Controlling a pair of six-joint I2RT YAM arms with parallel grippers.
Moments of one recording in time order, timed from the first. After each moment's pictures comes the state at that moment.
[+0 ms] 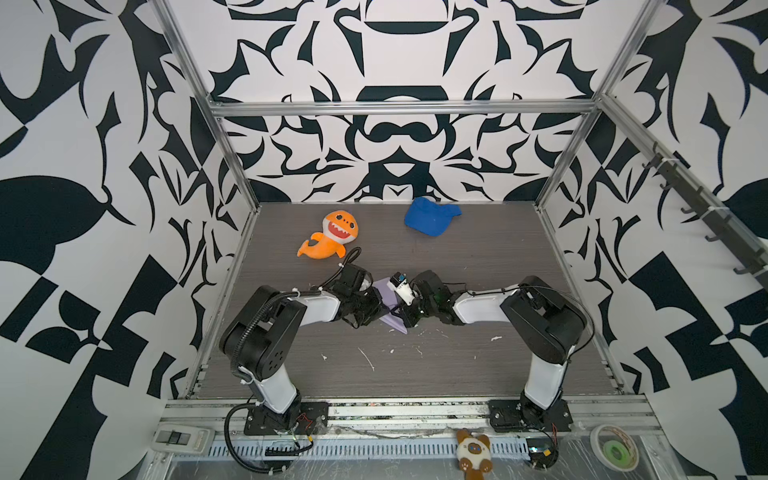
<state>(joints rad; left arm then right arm) -0.54 1.70 0.73 0.03 0.54 -1.13 0.73 1.86 0.85 0.20 -0.40 0.09</state>
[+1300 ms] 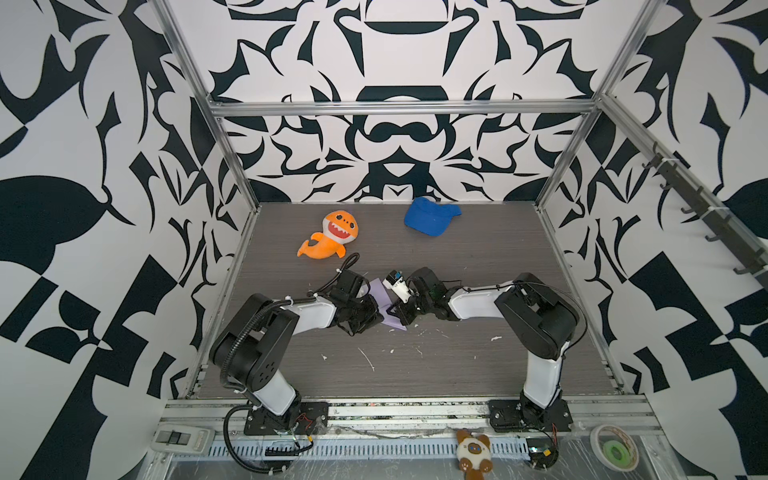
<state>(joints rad) -0.55 1.61 0.67 -0.07 0.48 -1.10 0.73 1.91 0.92 0.17 -0.45 0.10</state>
